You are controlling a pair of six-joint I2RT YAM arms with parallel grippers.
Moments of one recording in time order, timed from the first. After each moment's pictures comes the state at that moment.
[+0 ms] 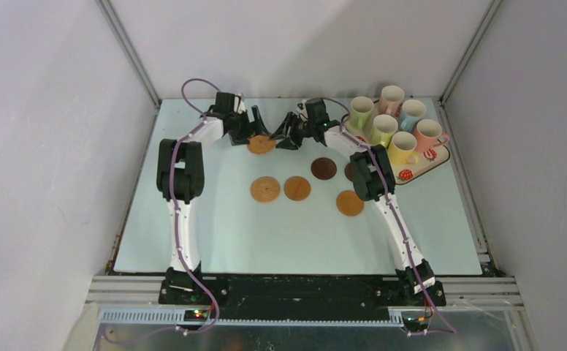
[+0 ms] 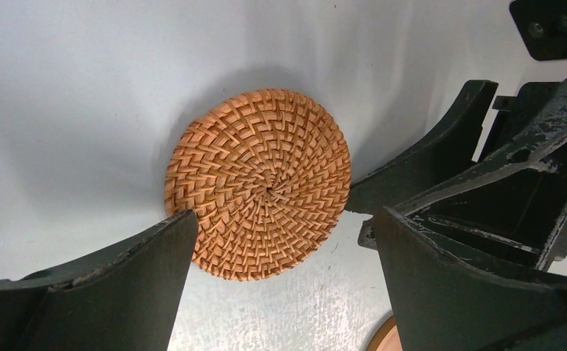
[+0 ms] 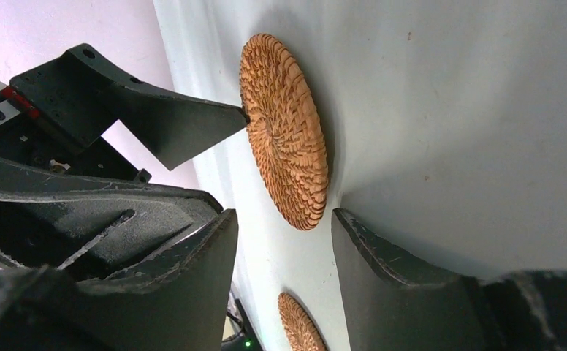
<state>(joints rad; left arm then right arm) -0.16 2.27 1.77 -0.38 0.38 -0.42 0.44 2.73 2.29 -0.19 -0.72 0.98</state>
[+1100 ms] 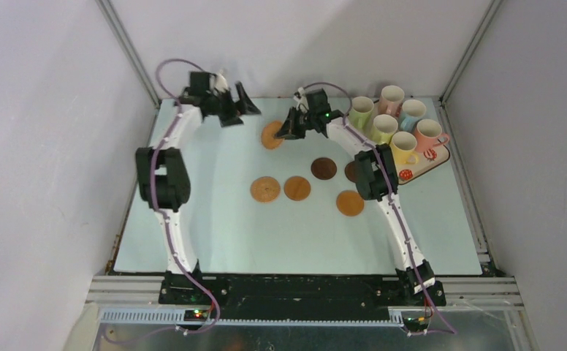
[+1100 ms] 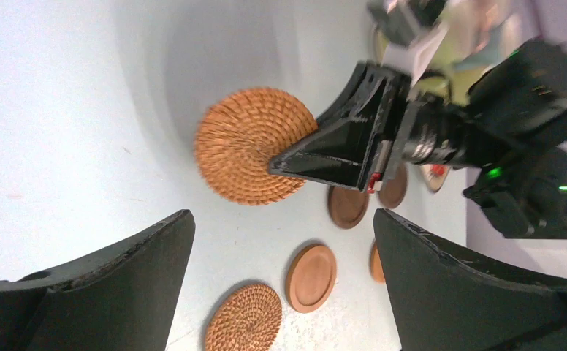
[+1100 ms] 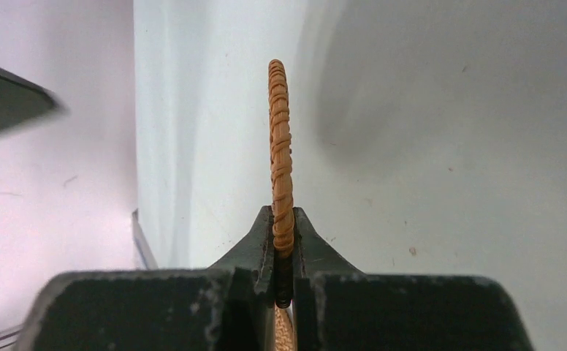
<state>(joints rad) -0.09 2.14 1.84 -0.50 0.62 -0.41 0.44 2.69 2.36 -0.33 -0.70 0.70</state>
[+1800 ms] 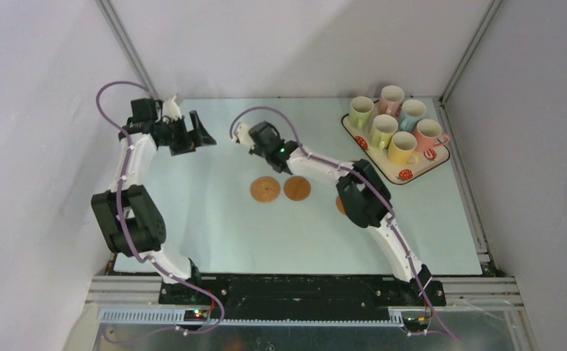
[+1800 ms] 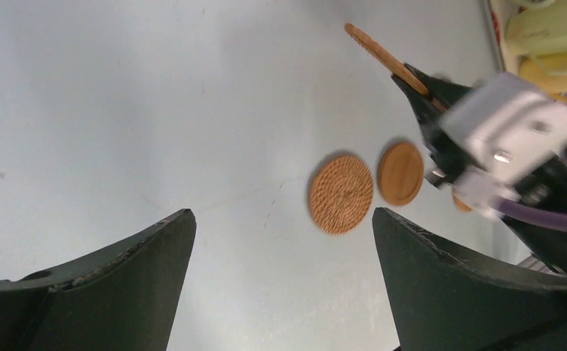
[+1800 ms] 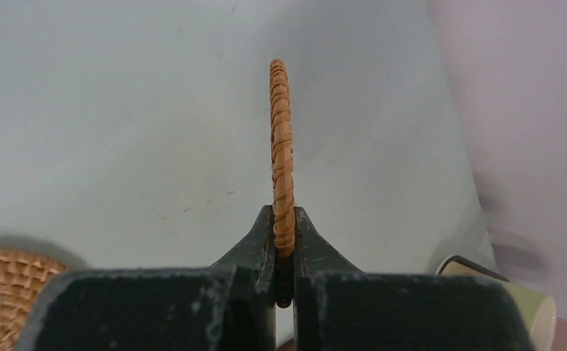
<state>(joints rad) 0.22 1.65 1.44 -0.67 0.62 -0.08 0.82 2.30 1.95 -0.24 0.35 -0.51</state>
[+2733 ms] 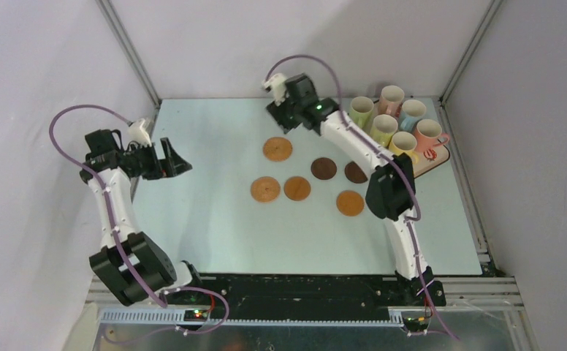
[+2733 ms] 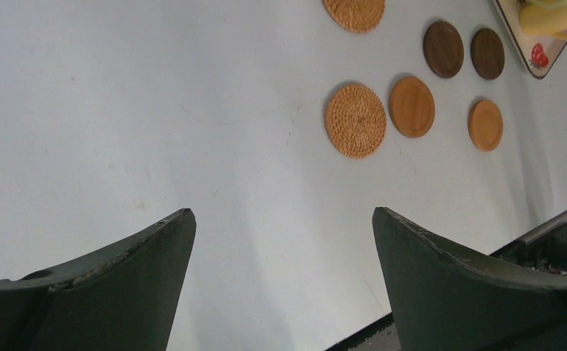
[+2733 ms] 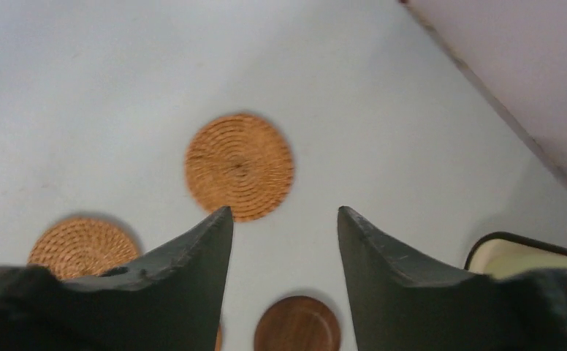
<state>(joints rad) 0.51 1.31 1.23 -0.91 0.81 0.28 0.67 2.23 2.17 -0.58 0.01 -0.27</state>
